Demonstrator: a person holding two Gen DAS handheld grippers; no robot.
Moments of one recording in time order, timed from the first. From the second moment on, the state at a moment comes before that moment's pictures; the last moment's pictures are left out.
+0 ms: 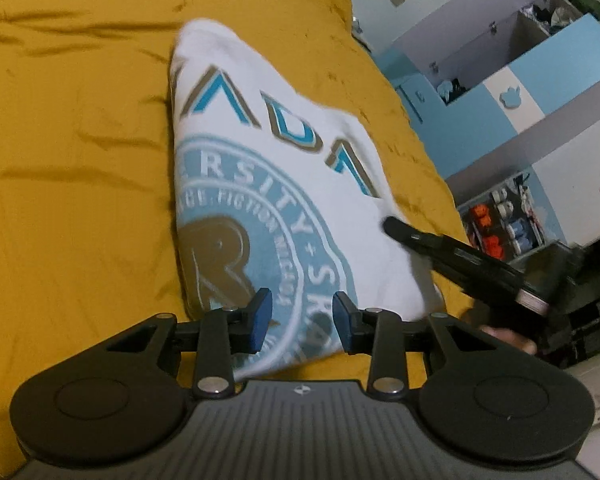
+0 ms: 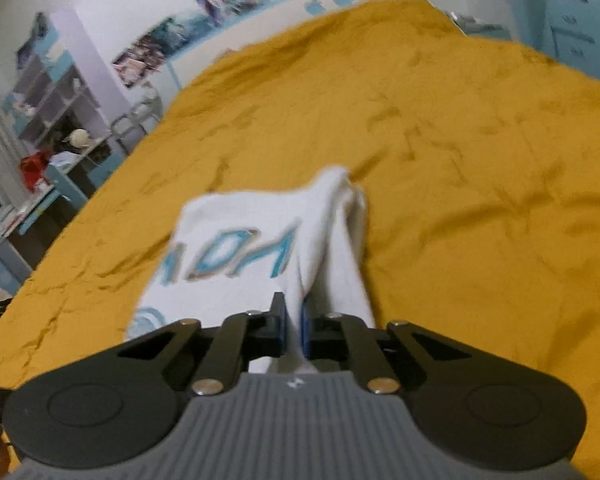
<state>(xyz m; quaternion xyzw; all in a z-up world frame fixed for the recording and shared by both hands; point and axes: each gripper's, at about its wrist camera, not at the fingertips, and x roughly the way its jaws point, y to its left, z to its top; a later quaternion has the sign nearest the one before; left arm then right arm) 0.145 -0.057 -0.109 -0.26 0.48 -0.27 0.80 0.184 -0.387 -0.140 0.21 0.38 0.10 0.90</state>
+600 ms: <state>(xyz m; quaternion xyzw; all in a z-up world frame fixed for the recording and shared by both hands) 0.139 -0.057 -0.125 -0.26 0.47 -0.27 0.80 0.294 -0.376 -0.103 0.12 0.37 0.07 0.92</state>
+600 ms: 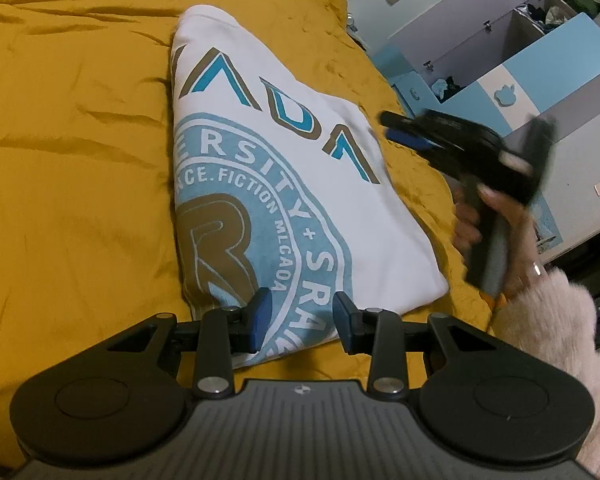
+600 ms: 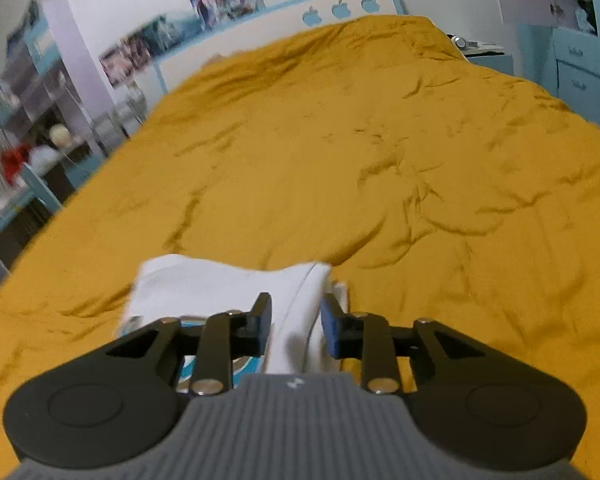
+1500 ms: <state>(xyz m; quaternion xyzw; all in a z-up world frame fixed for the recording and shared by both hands) 0.140 -0.060 -0.128 -0.26 0.47 -0.28 0.80 0.148 -0.405 -0.080 0.09 0.35 0.18 0.91</state>
